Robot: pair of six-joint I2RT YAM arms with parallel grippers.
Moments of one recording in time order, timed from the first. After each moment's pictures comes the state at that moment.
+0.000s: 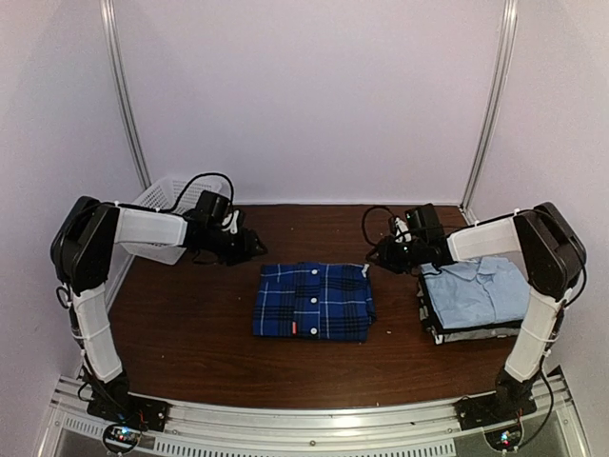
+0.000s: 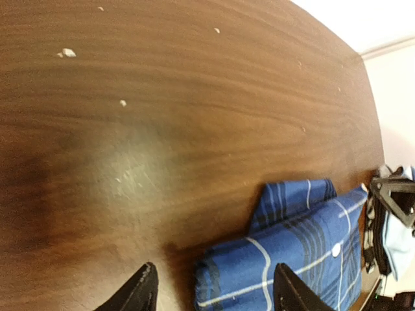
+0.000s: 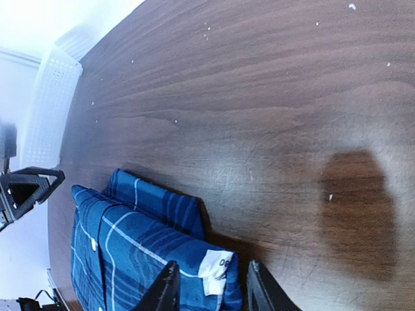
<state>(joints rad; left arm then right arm) -0.45 1.93 1.21 -0.10 0.38 -0.56 0.41 1.83 1.02 0.09 -0.36 0.67</state>
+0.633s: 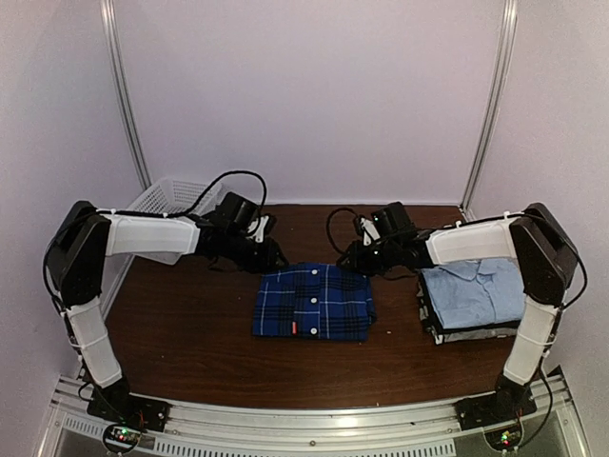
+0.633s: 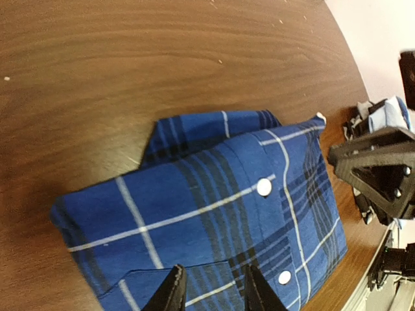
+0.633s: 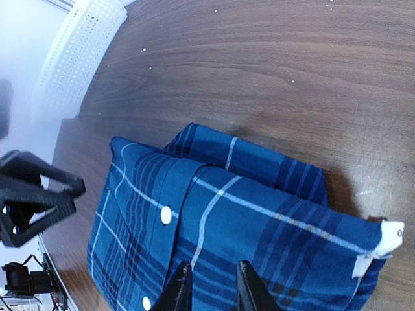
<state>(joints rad) -0.62 1.85 1.24 -0.22 0.29 -0.51 0.61 1.81 1.11 0.00 -0.27 0.63</state>
